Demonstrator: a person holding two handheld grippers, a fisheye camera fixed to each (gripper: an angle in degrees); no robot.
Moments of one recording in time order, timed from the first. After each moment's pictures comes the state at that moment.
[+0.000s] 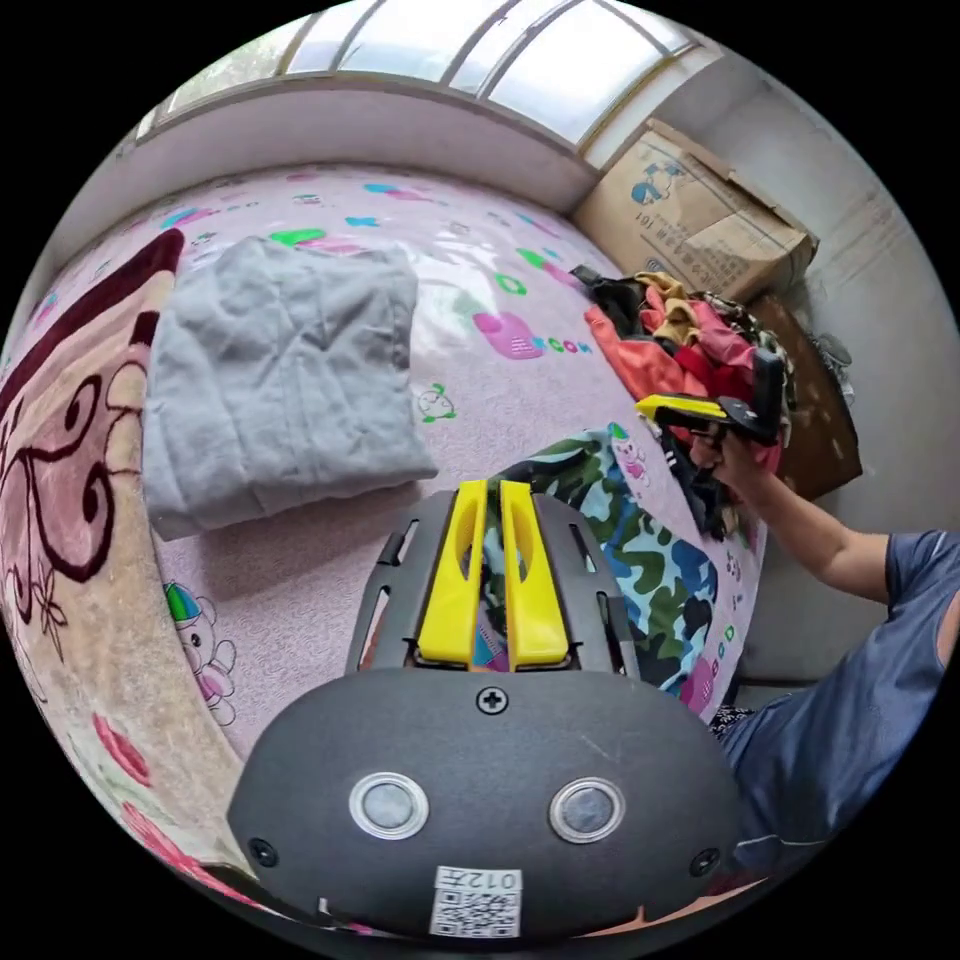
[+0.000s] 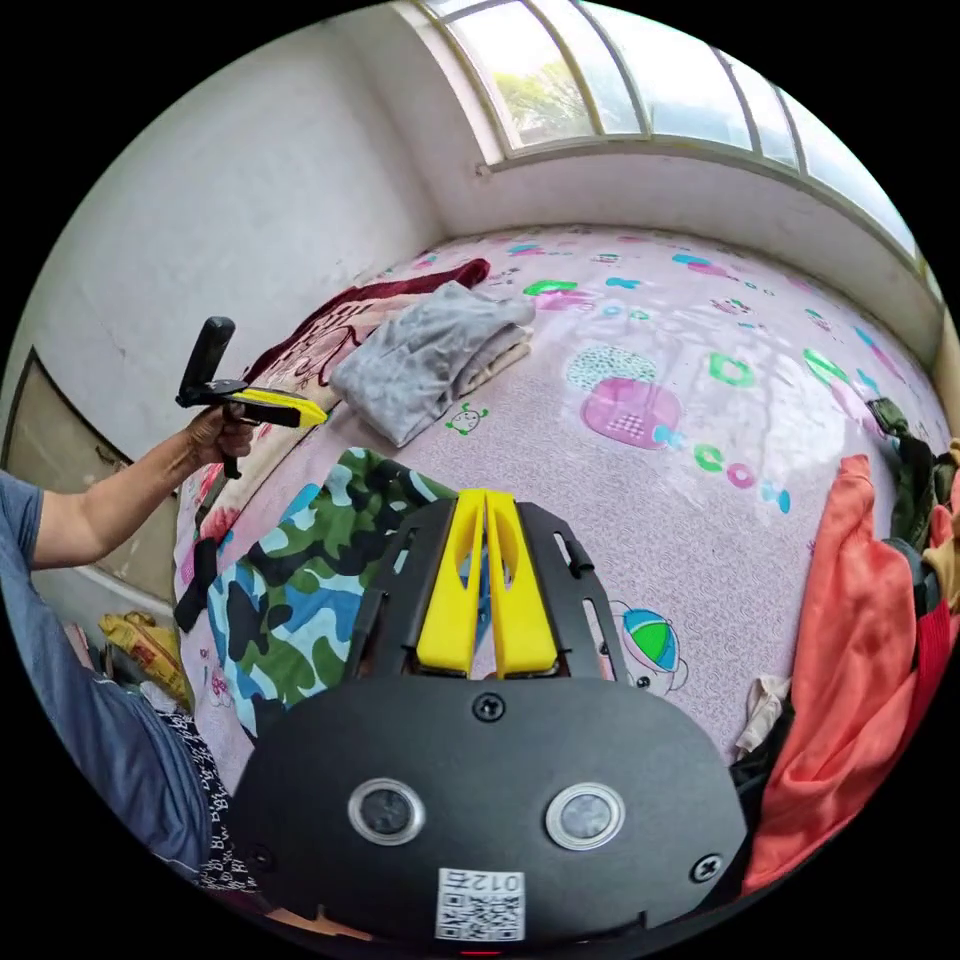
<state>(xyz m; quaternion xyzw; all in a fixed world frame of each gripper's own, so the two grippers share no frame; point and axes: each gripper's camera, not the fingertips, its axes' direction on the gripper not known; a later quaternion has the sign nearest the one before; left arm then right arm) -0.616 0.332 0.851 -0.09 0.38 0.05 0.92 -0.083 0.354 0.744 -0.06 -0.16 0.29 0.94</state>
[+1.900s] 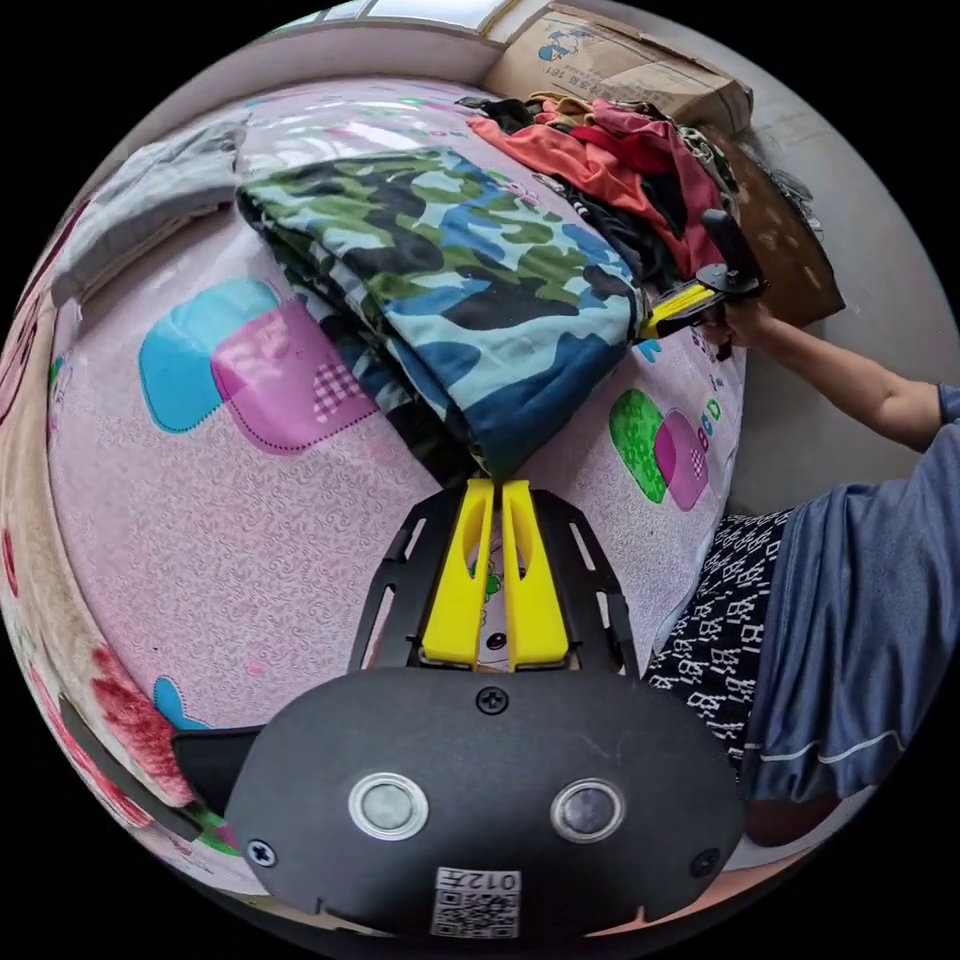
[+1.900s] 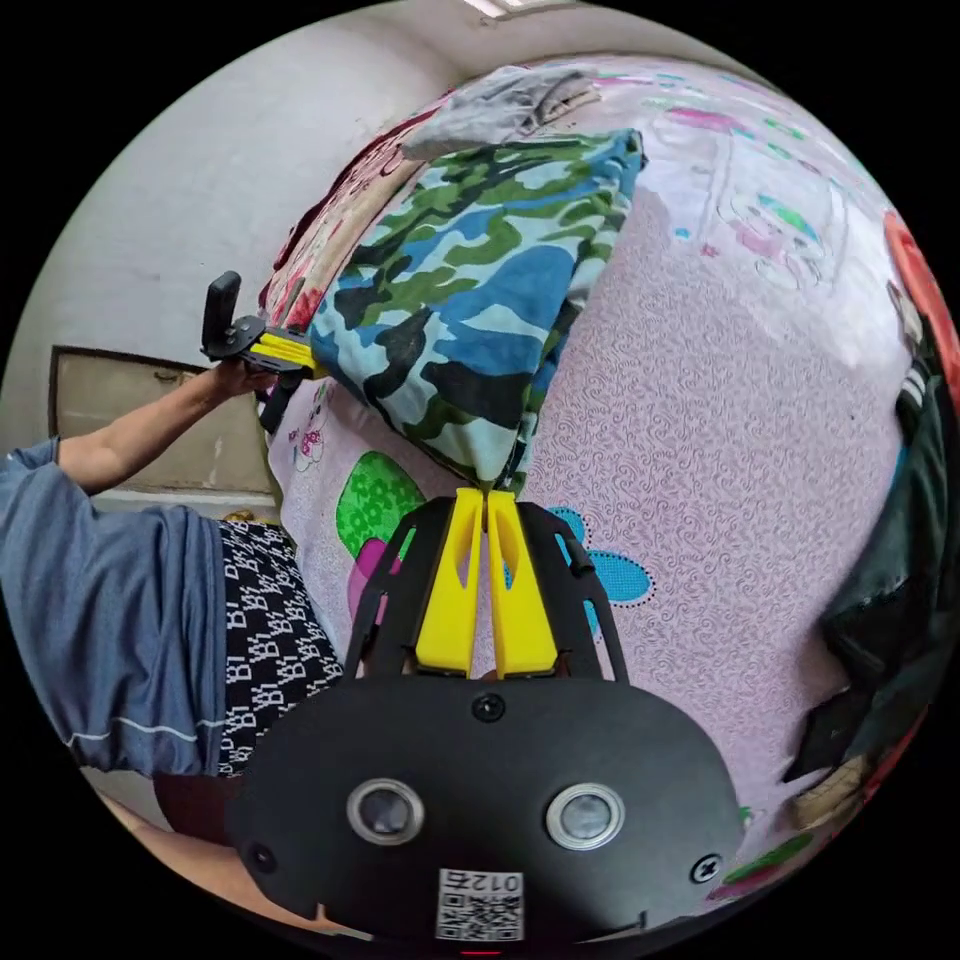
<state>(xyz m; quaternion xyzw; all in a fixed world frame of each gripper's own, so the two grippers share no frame) -0.561 0.653 0.708 -0.21 0.38 0.15 0.89 -0.255 0.480 0.553 -0.22 -0.33 0.35 0.85</state>
